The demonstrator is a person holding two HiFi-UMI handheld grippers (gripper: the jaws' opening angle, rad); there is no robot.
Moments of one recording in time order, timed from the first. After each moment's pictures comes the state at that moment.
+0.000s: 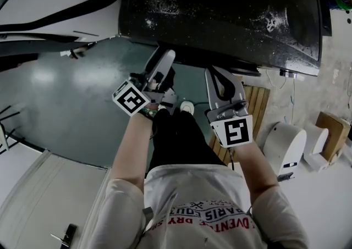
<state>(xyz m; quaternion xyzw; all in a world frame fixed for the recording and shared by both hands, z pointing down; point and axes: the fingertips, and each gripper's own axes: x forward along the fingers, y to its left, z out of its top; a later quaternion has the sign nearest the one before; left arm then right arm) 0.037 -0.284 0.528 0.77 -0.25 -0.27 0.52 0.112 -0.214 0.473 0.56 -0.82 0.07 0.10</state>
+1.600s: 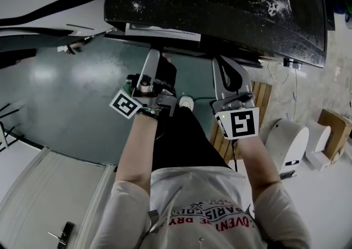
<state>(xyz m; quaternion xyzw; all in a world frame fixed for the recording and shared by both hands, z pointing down) 0.022 -0.258 0.512 0.71 -0.19 -0.44 0.52 0.149 -0.198 0.504 0.57 -0.81 0.05 0.12</state>
